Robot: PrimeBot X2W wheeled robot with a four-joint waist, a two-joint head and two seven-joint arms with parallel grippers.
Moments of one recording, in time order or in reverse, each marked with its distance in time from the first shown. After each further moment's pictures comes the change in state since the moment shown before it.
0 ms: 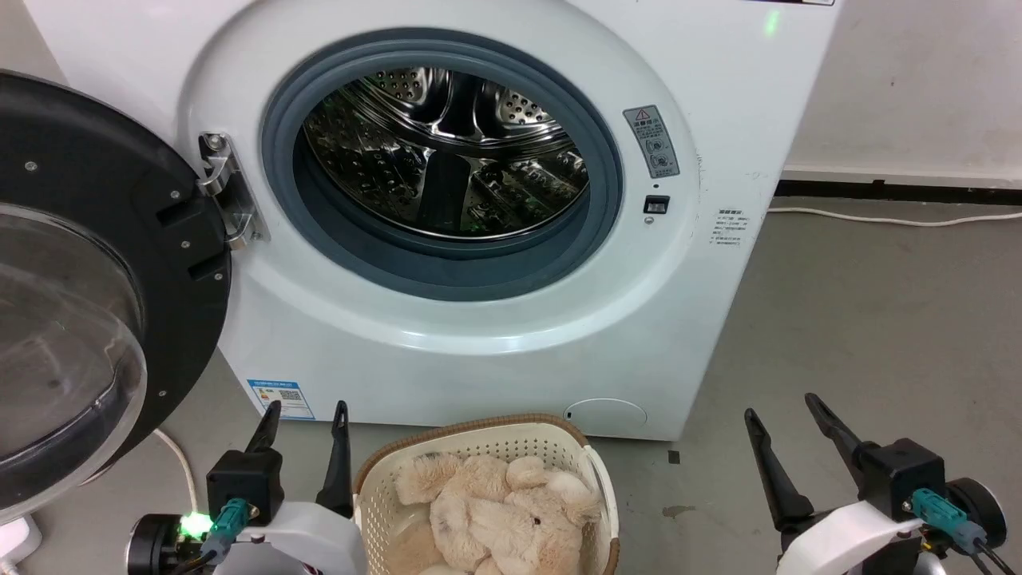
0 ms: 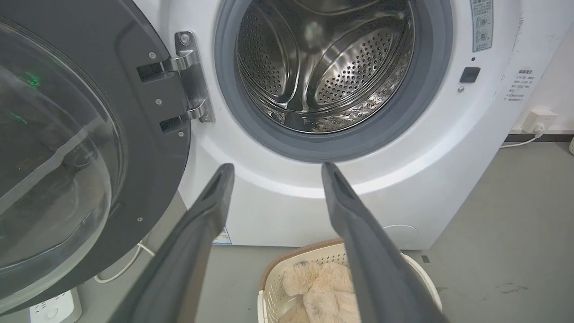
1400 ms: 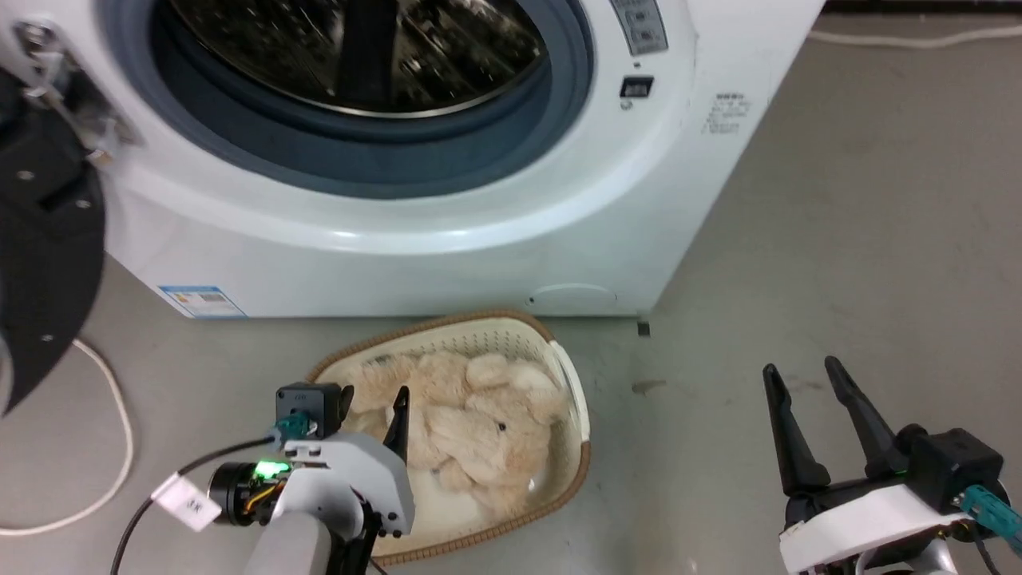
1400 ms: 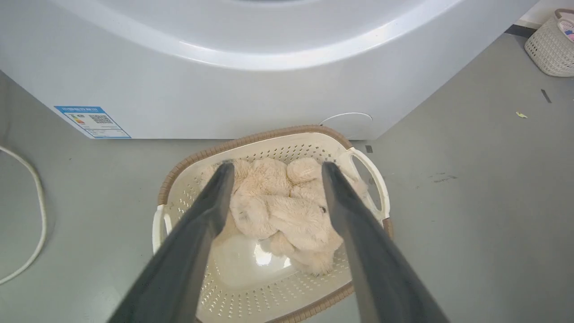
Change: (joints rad) left arm -0.267 0.011 -0.117 0.415 -0.200 -0.029 0.055; right arm -0.026 0.000 0.017 -0.027 0.174 0.000 -0.103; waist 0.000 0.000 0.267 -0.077
